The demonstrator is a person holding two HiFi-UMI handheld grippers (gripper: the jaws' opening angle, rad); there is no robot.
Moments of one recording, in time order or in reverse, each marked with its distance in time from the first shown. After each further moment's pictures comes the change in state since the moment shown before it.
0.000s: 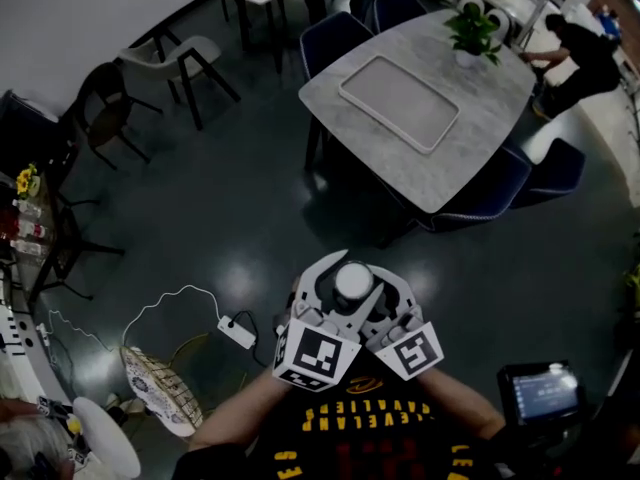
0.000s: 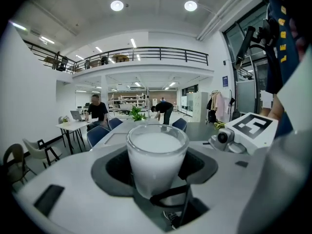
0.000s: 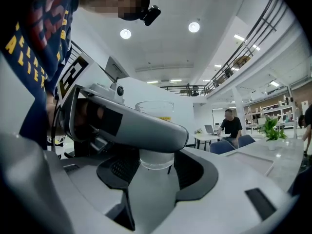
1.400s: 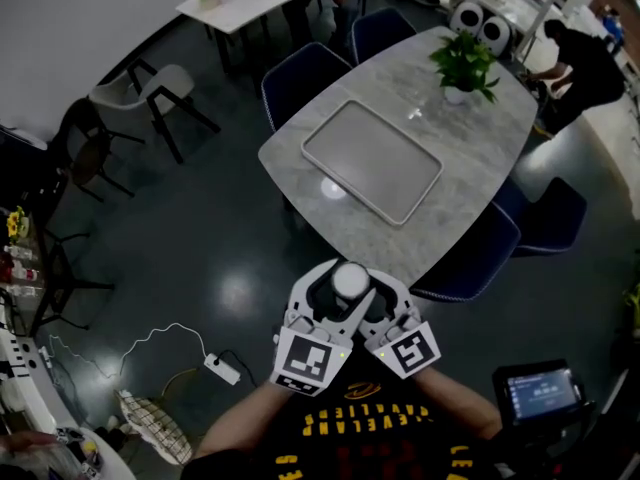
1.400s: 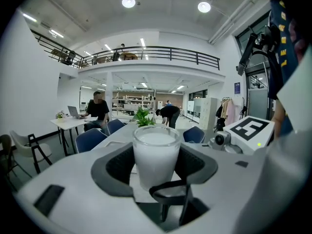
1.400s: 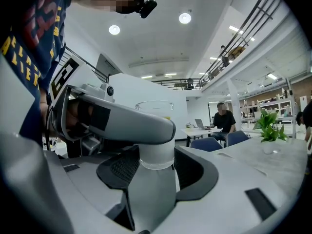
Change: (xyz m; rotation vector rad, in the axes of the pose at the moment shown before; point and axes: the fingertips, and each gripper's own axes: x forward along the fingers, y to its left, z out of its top) left arm 0.212 0.096 0.074 -0.093 -0.036 0.048; right arm 0.060 -0.247 0.000 0.032 0.053 -0.013
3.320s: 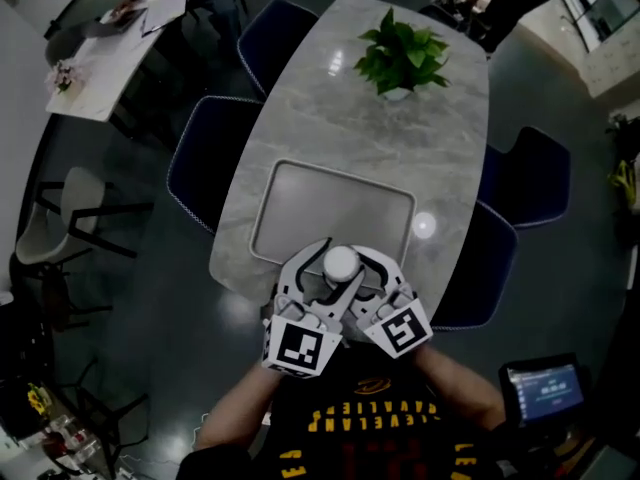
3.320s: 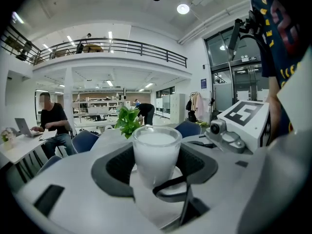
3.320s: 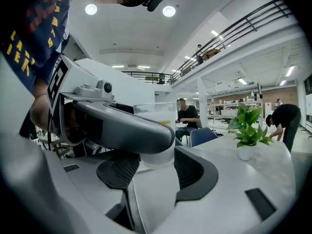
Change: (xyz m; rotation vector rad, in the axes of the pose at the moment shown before) left arm 0.253 0.147 0.058 0.222 0.011 -0.415; right arm 0.152 -0.271 0.000 0.031 0.089 -0.371
